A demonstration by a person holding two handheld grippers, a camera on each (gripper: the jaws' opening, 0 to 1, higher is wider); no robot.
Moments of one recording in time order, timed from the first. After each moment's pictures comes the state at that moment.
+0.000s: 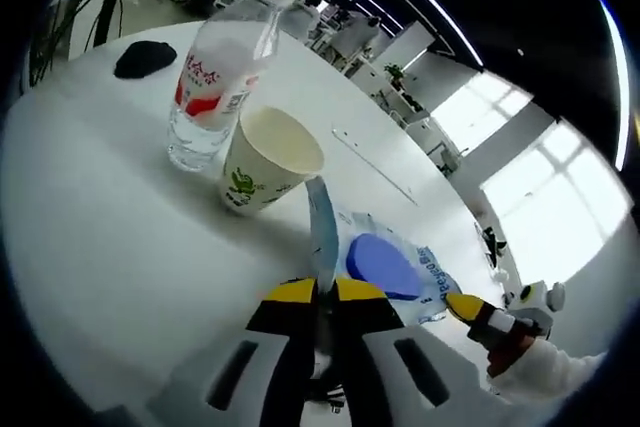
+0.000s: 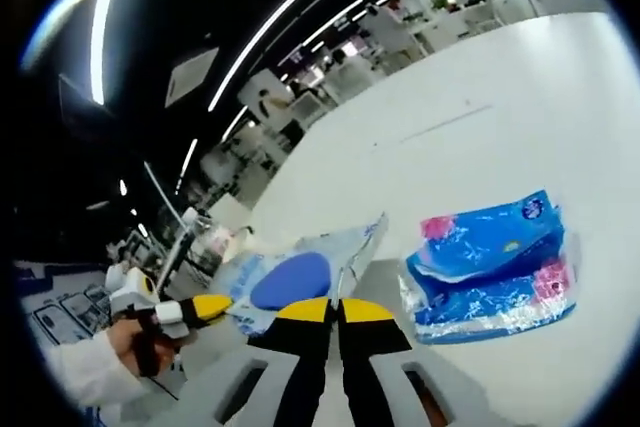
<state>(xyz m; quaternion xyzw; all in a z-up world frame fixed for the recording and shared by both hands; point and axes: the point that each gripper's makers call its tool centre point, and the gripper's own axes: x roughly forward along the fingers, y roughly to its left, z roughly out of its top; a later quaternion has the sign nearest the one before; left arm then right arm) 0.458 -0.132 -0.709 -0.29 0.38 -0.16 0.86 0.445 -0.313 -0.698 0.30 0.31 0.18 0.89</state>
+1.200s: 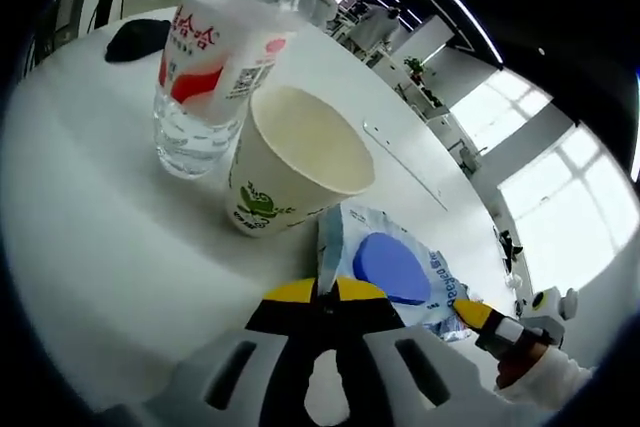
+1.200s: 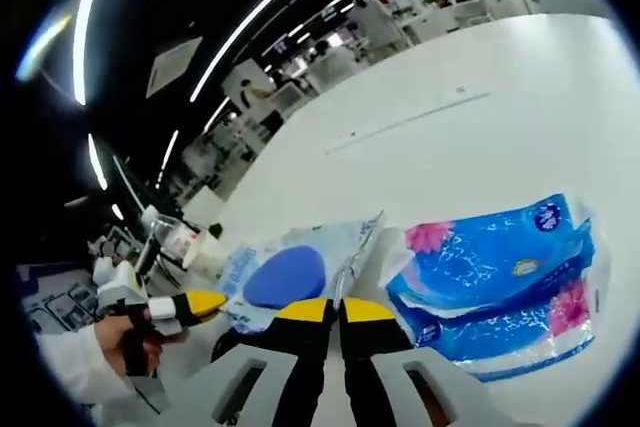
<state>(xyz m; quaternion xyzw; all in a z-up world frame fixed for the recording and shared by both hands) 0.494 -0.128 -0.746 -0.29 0.41 -0.13 0.86 0.476 -0.313 -0.734 0.27 0.34 0.14 0.89</state>
